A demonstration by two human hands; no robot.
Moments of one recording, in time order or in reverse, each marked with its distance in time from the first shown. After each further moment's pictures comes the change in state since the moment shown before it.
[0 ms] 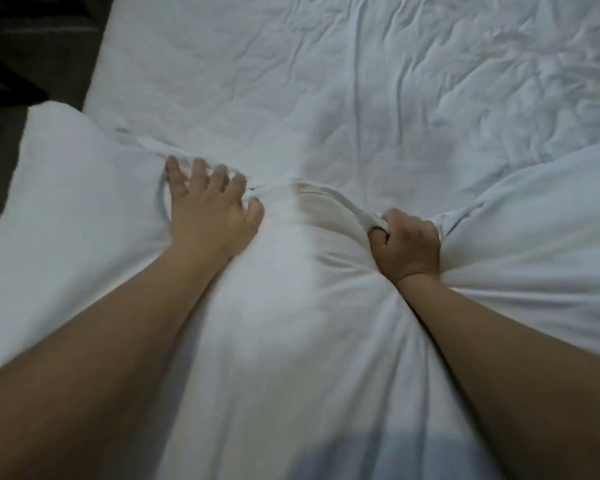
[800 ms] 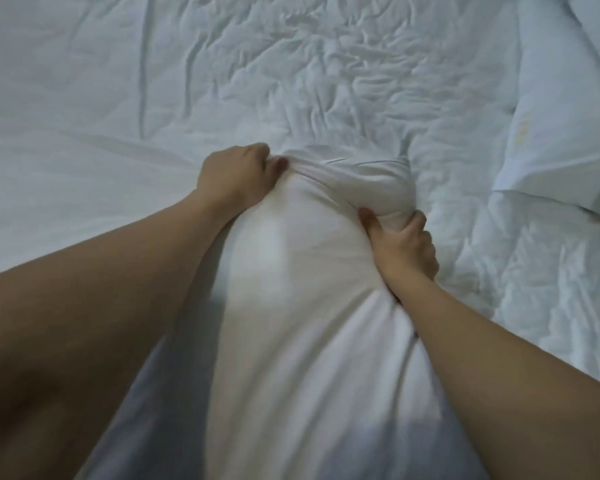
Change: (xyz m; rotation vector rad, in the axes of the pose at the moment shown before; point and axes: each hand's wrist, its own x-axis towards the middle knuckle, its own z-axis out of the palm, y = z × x) left_hand -0.005 0.357 -0.069 -0.479 0.119 0.321; right_hand -0.075 0.281 -0.170 0.033 -0.070 0.837
